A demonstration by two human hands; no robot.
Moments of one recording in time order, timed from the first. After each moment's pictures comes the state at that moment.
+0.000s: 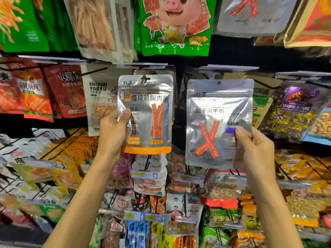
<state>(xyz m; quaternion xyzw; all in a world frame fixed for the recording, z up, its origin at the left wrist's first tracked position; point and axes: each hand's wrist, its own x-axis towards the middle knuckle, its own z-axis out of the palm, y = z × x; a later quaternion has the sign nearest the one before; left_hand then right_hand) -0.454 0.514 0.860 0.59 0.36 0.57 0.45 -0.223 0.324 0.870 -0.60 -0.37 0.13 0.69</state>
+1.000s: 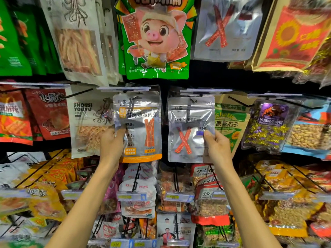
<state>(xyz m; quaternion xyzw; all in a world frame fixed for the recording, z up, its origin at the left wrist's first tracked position) -0.415 0.551 0.852 0.59 0.40 0.55 0.42 -0.187 0.396 0.861 -0.64 -0.37 0.13 0.67</state>
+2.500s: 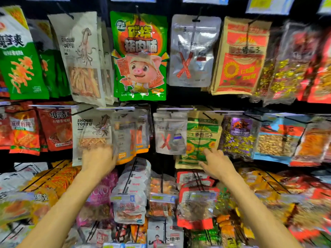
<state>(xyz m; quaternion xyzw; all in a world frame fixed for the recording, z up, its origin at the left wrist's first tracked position) -0.451 0.486 0.887 0.80 0.56 0.14 -0.17 -0.124 0.318 0.874 -0.84 -0.53 -0.08 0.06</state>
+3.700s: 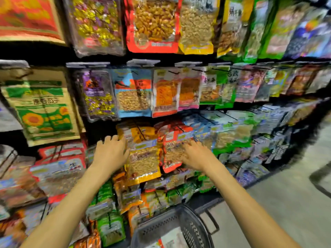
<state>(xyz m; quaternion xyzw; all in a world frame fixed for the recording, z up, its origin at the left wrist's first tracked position) -0.034 0.165 0.804 0.95 0.29 0.10 -0.10 0.138 -0.060 0.814 -0.91 -0.40 0.03 -0.03</state>
